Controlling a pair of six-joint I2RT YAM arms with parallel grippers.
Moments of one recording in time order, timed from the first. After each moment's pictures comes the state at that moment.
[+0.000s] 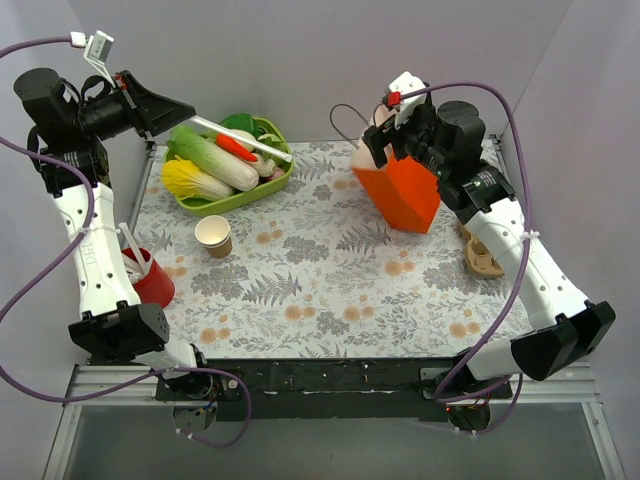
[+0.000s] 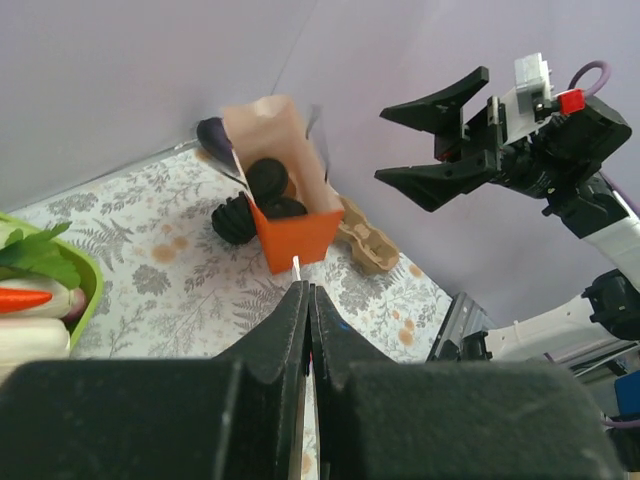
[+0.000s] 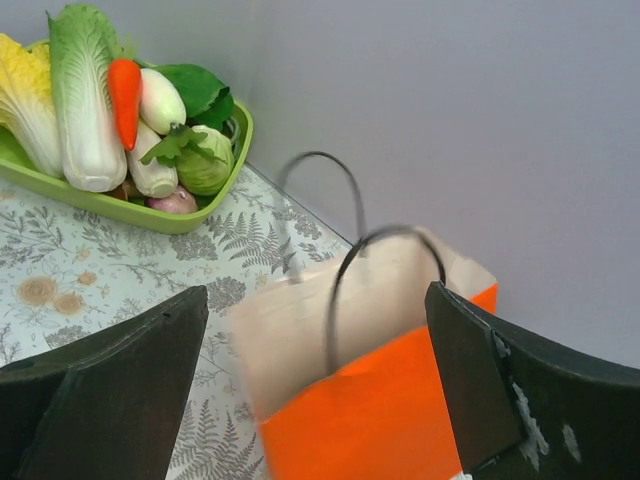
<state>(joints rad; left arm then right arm) 0.31 1.50 1.95 -0.40 1.28 -0.52 0.49 1.39 1.57 -0.26 -0.14 -0.33</state>
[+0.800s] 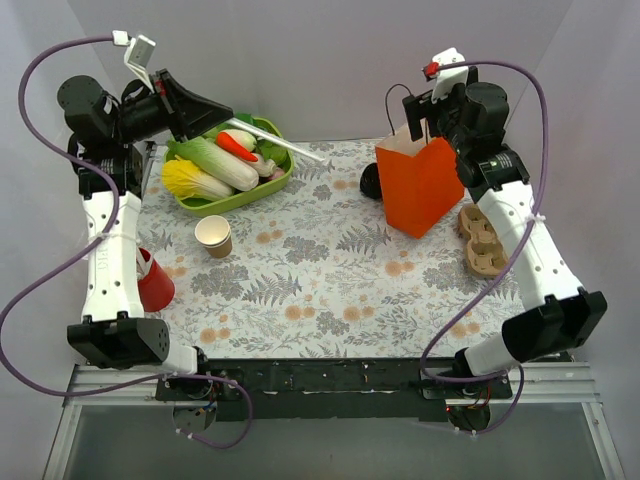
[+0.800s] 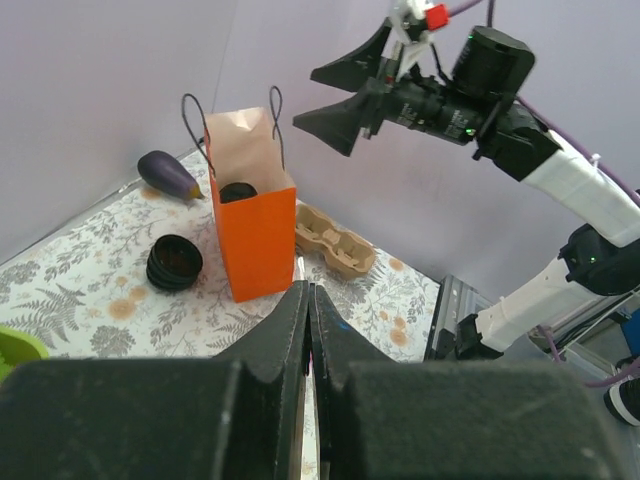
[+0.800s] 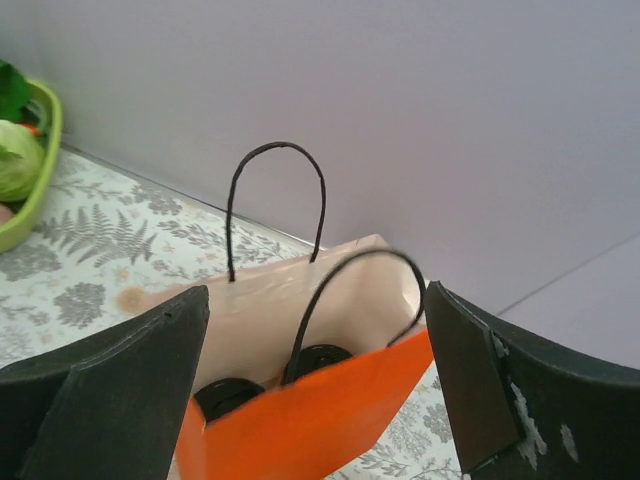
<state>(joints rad) 0.13 1.42 1.77 -0.05 1.23 -0.64 0.32 1.44 1.63 -0.26 0.02 -0.32</state>
